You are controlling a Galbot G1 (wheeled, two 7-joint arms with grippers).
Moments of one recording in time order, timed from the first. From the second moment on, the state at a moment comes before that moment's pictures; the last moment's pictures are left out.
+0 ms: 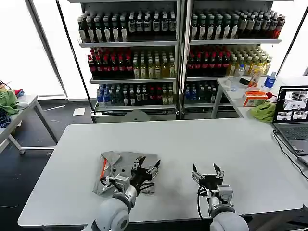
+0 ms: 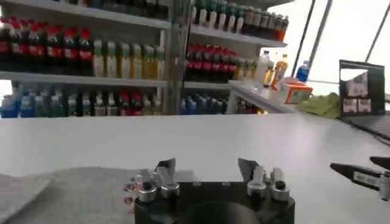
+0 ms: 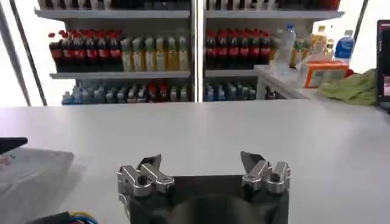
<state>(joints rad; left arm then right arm) 1.13 -1.23 -0.06 -1.95 -0.49 0.43 -0.23 -1.36 1.33 0.35 2.08 0.29 -0.48 0.29</state>
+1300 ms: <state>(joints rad) 1.34 -1.06 -0.49 -2.09 -0.52 0.50 -0.32 -1.00 1.29 0.00 1.86 0.98 -0.57 0.45</state>
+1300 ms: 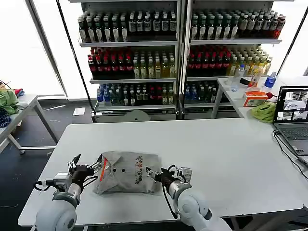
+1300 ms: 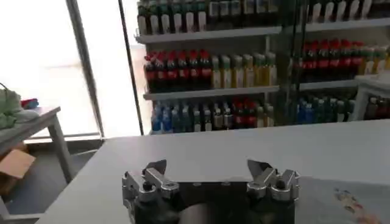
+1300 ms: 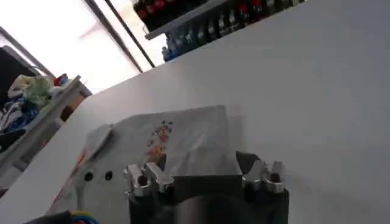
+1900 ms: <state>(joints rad) 1.36 -1.07 -0.52 -2.10 -0.53 0.50 -0.32 -1.00 1.28 0.00 1.84 0.97 -0.58 0.44</state>
